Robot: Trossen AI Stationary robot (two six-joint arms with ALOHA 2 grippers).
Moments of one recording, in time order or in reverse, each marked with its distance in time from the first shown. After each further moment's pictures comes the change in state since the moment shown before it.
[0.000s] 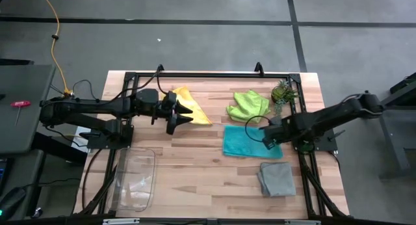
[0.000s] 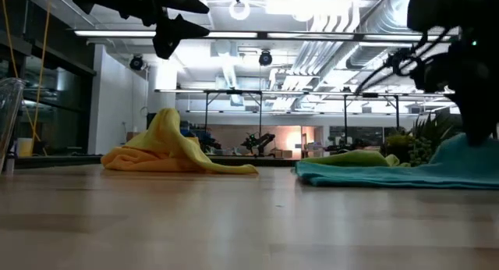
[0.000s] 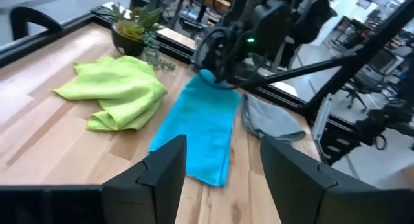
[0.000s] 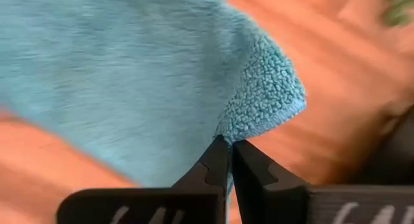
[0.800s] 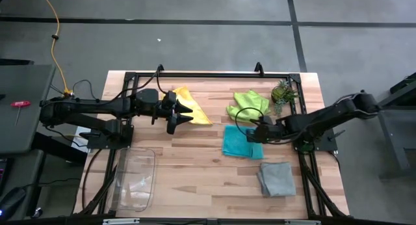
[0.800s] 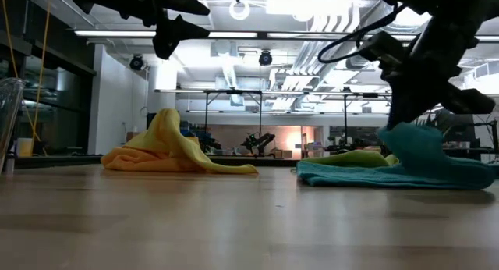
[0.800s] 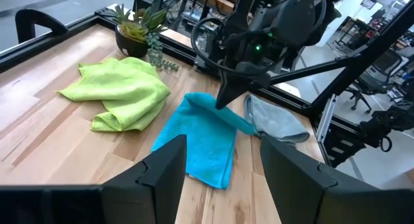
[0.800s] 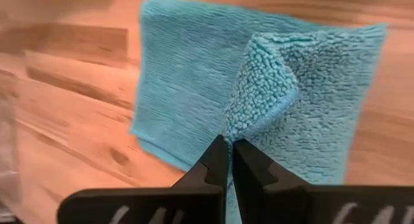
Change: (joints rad) left arm 0.000 0.000 0.000 -0.001 -0.011 0.004; right arm 0.000 0.120 0.002 0.533 0.122 0.350
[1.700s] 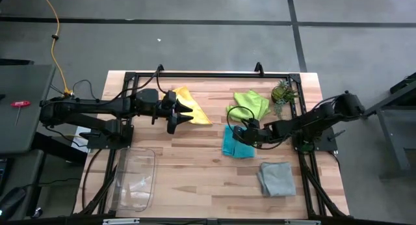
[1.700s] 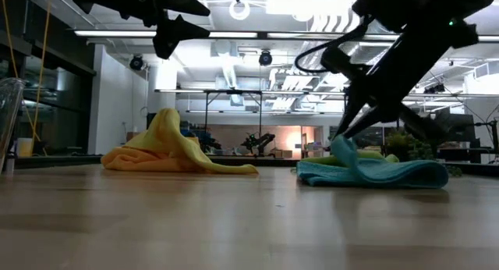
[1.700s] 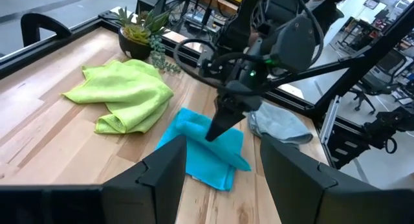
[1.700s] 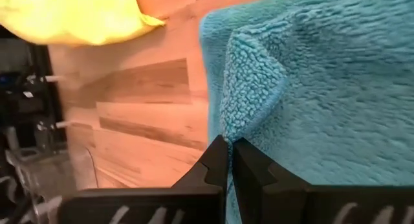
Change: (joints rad) left arm 0.000 0.000 0.000 0.003 -0.011 0.008; right arm -0.015 0.273 0.001 0.444 0.104 0.193
